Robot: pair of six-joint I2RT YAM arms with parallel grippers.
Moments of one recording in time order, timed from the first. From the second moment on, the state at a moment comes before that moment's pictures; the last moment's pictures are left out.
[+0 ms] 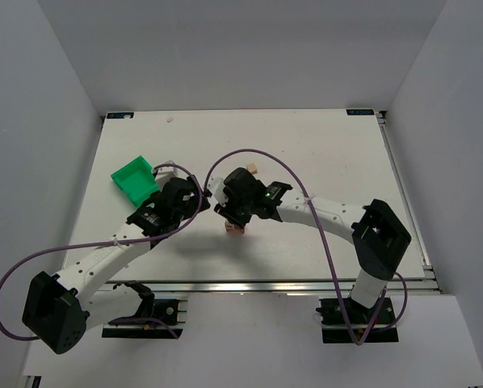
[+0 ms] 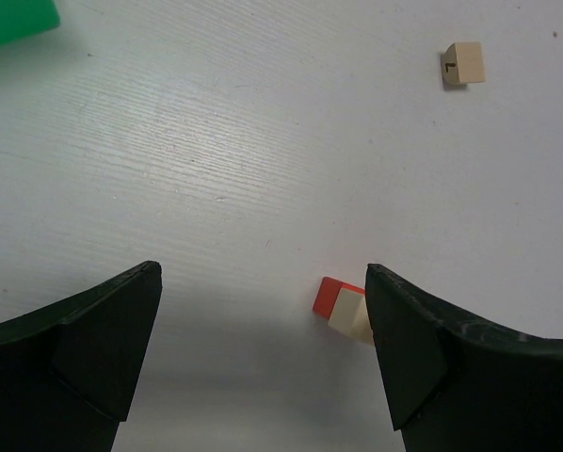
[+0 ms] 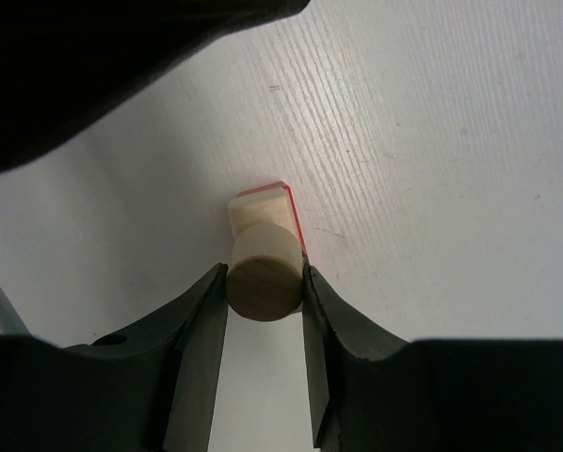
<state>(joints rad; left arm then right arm) -0.59 1.08 0.74 -0.37 -0.42 -0.79 0.99 1.72 1.28 -0.44 -0.07 -0.26</state>
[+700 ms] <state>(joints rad) -0.59 1.08 0.74 -0.39 -0.44 -0.79 0.99 1.76 1.31 -0.51 -0.06 -0.24</state>
